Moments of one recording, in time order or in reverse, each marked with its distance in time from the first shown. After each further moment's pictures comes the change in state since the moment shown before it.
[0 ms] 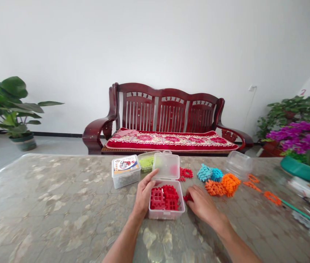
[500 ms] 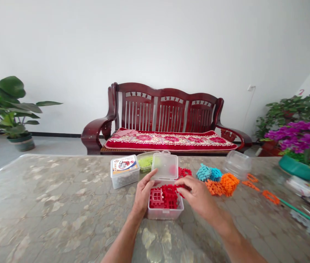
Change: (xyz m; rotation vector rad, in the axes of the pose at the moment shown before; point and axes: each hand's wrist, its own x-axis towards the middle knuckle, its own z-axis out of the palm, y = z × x) left_hand 0.000 0.001 0.000 0.011 0.002 -0.020; right_hand -0.005 -0.051 -0.062 0.525 0.279 -0.237
